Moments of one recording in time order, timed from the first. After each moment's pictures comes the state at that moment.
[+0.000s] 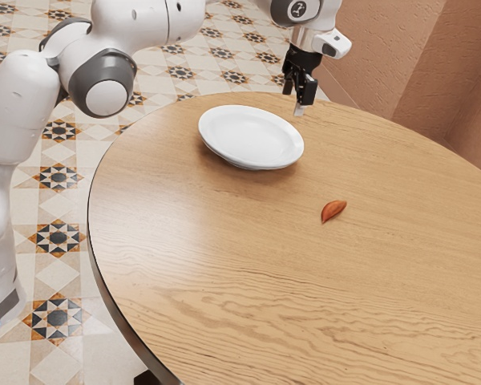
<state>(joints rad) 0.07 0.39 0.17 -1.02 -0.04 1.50 0.25</state>
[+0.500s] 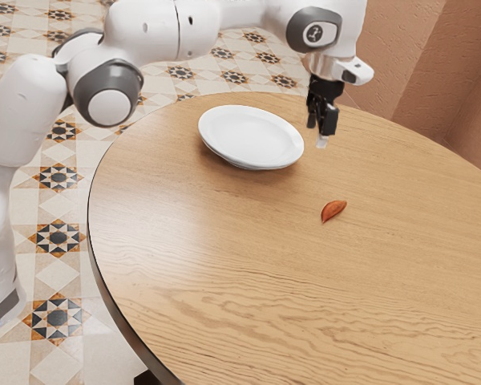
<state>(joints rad) 0.04 0.46 0.07 -1.02 -0.13 1.57 0.27</state>
